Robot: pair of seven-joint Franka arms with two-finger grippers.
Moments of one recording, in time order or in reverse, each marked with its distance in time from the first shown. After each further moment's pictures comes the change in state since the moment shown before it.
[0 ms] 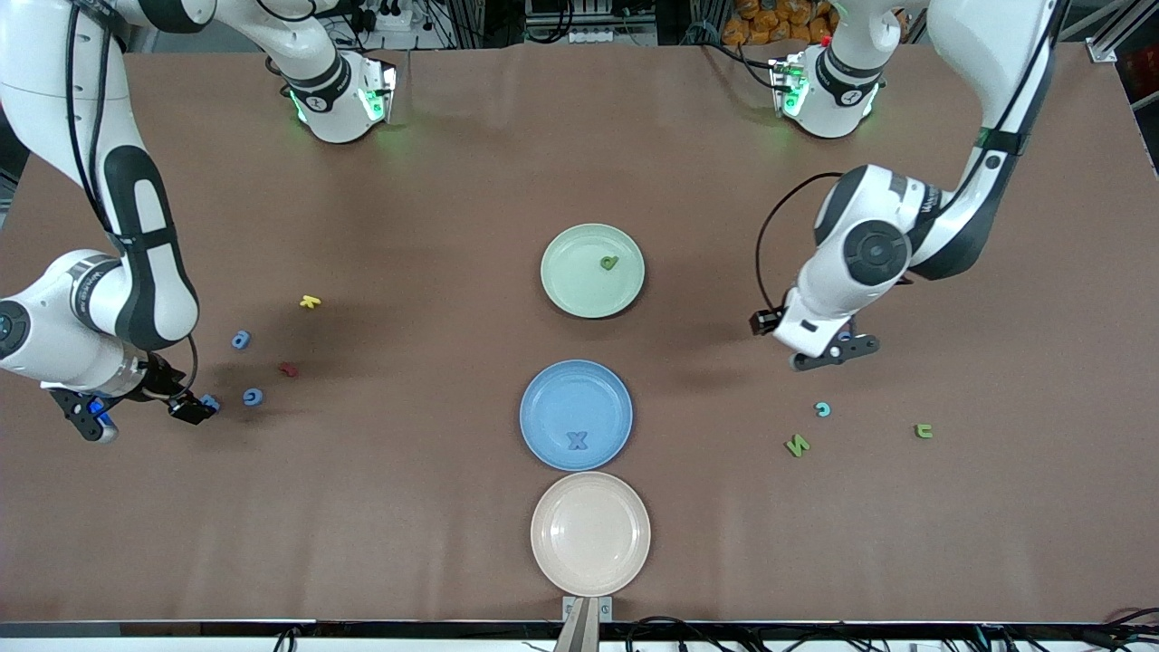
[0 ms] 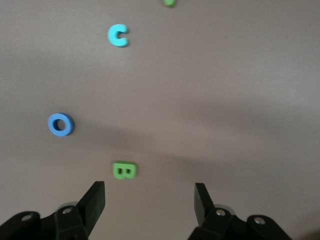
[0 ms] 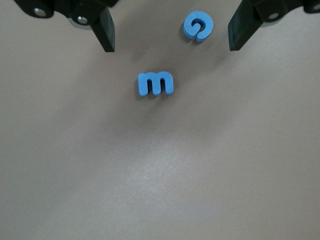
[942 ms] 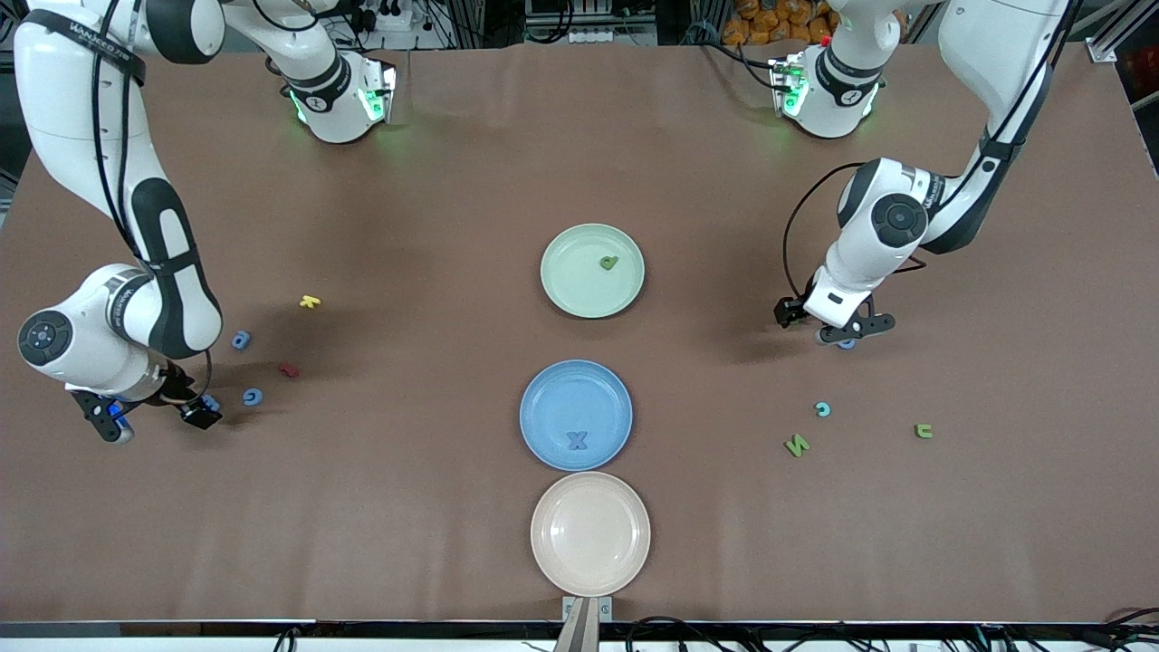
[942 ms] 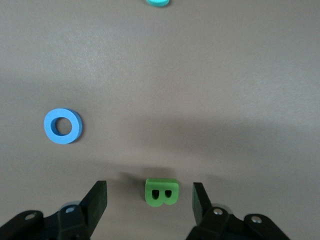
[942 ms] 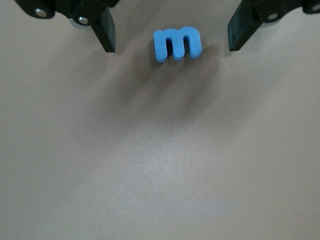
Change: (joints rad) left arm 0.120 -0.002 0.000 -0.327 0.081 0.443 0.045; right arm -0.013 0.100 -0.001 -0.012 0.002 0.147 0.024
